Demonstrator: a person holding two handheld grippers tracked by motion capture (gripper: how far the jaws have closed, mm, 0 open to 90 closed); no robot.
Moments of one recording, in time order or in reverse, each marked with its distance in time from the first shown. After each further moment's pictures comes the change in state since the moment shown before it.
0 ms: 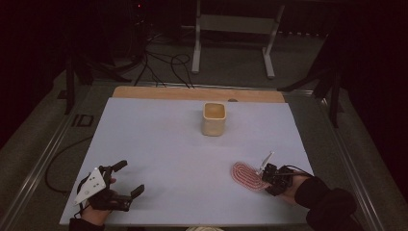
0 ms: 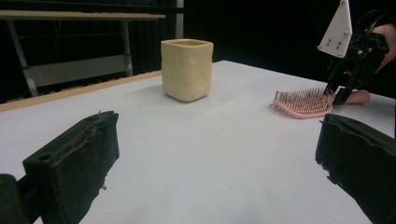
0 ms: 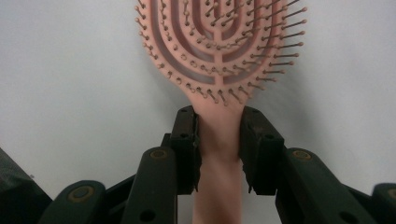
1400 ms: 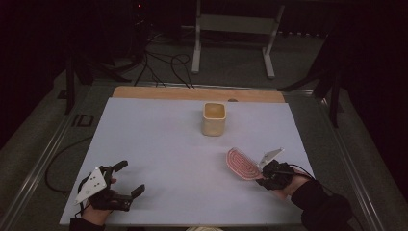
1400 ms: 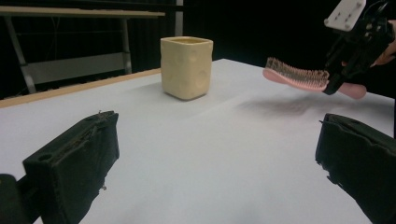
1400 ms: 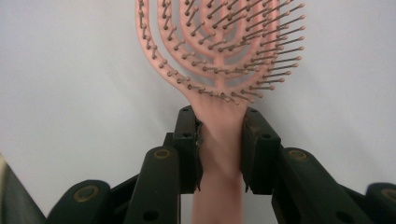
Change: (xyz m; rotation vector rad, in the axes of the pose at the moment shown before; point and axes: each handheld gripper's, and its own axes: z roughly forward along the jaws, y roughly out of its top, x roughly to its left) left arm 0.000 -0.001 0.001 0.006 -0.003 -0.008; right arm 0.004 0.002 -0.020 -0.306 -0.002 0.075
